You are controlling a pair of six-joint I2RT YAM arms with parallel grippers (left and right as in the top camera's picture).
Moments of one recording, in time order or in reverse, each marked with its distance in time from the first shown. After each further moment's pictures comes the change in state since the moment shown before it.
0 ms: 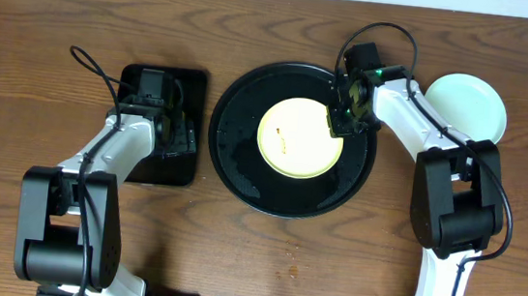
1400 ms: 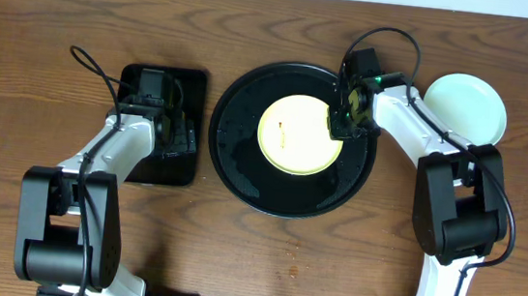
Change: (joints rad) left arm 0.000 0.000 0.000 0.000 0.000 0.000; right arm 0.009 -0.039 -0.072 0.056 0.032 0.103
